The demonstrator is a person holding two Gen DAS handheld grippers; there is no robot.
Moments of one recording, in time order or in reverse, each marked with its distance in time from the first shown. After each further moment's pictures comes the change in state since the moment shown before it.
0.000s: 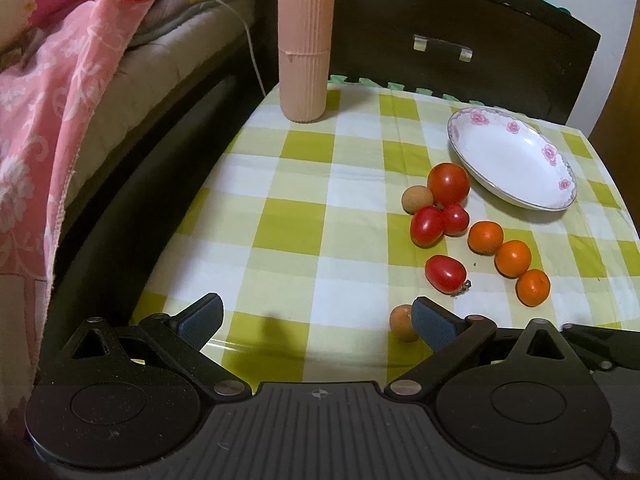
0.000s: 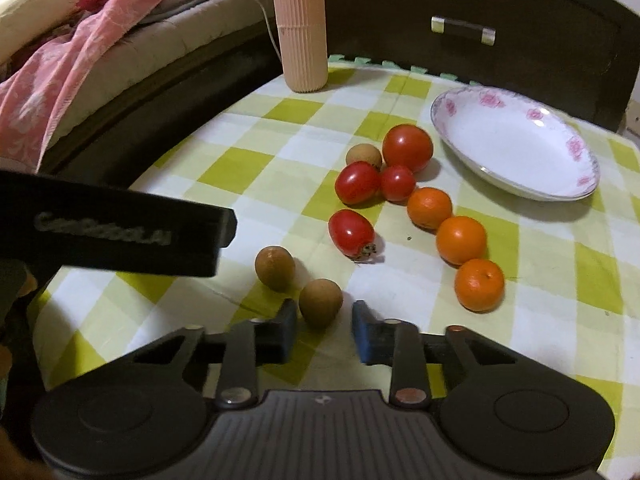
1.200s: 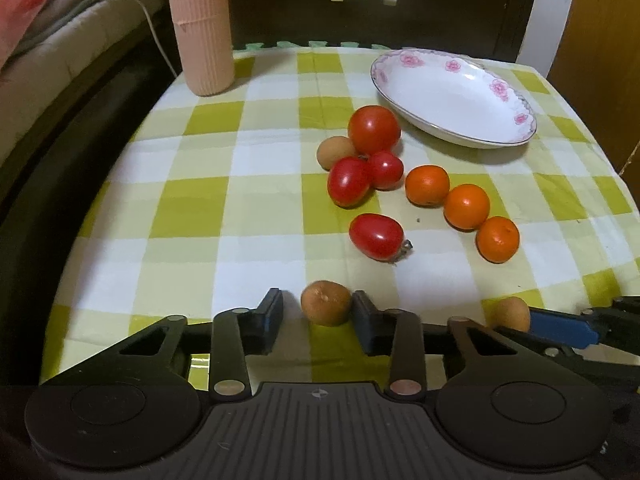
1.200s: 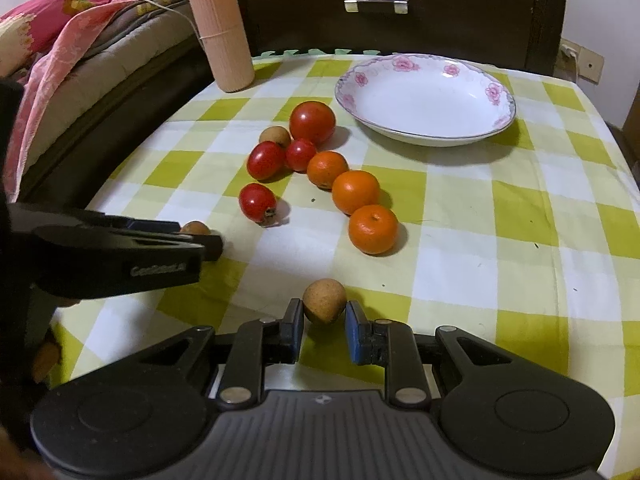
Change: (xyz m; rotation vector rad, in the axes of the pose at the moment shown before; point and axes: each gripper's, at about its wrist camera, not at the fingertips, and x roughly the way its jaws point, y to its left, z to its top) left arm 0.038 -0.046 -0.014 0.154 0.055 -0.098; right arm -0.035 -0.055 -0.025 0.139 0.015 -0.051
